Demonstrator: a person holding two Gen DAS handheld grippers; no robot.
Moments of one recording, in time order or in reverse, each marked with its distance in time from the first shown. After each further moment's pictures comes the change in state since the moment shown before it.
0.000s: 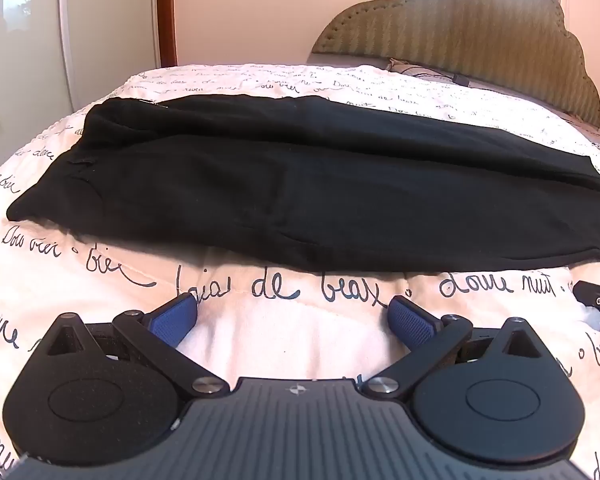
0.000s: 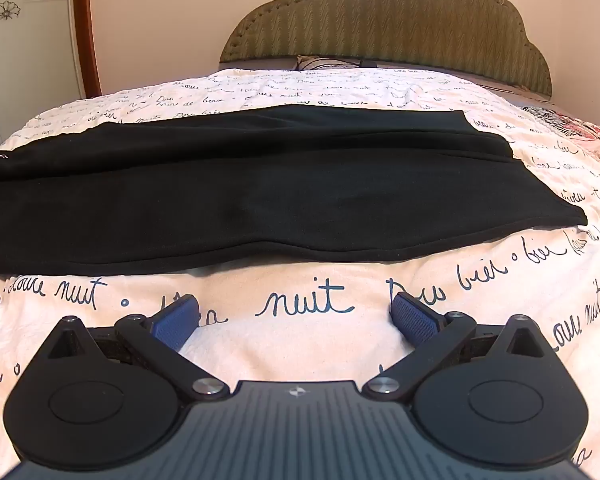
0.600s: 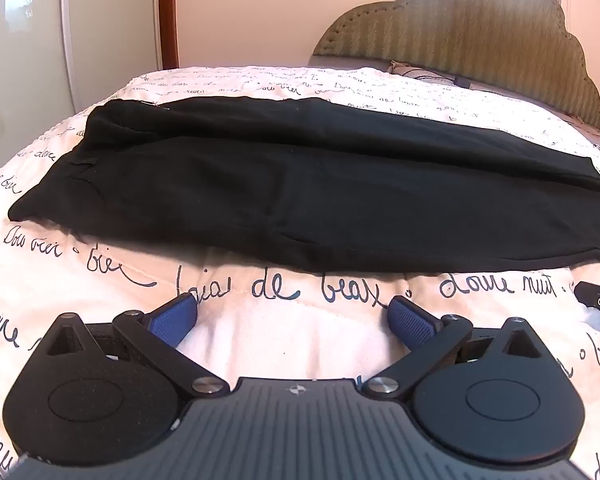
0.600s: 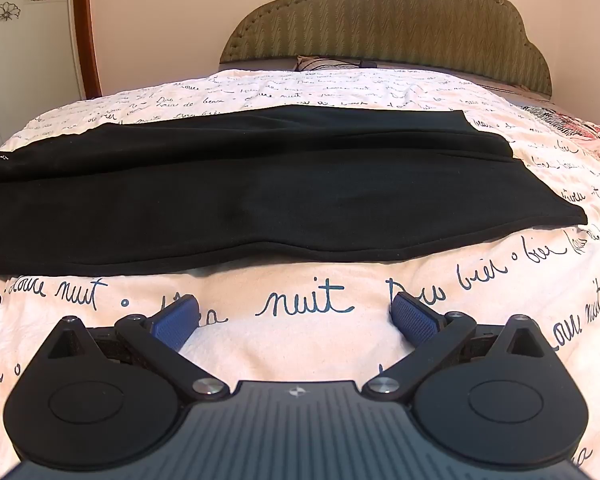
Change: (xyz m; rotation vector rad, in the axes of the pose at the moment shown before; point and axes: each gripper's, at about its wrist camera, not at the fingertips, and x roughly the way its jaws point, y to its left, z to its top) left arm -0.003 0.004 0.003 -0.003 -0.006 -0.003; right arm 0.000 -0.001 0.000 0.001 0.000 0.003
